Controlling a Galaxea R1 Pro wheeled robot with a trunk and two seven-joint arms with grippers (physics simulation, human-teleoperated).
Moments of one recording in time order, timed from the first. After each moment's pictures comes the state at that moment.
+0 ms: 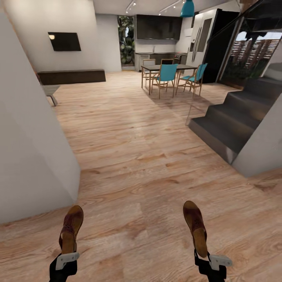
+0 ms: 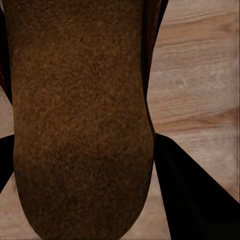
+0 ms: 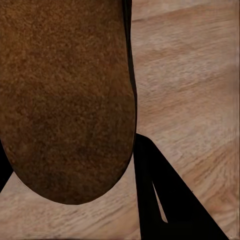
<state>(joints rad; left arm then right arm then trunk) -0.28 0.13 0.07 -0.39 0.12 -0.52 -0.07 -0.33 -0.06 -0.09 -0.27 -0.02 -0.63 -0.07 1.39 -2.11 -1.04</state>
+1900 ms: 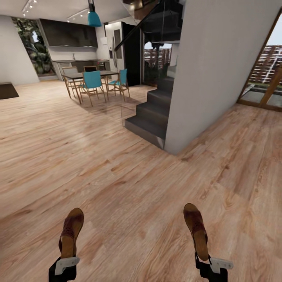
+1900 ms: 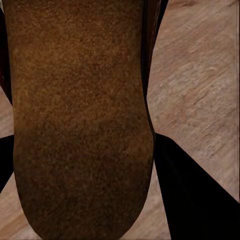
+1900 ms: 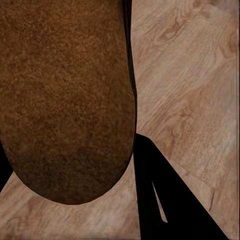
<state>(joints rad) -0.28 0.13 0.06 -0.33 0.11 -0.58 -0.07 -0.33 -0.06 -0.09 -0.24 -0.02 -0.63 -0.07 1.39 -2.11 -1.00</state>
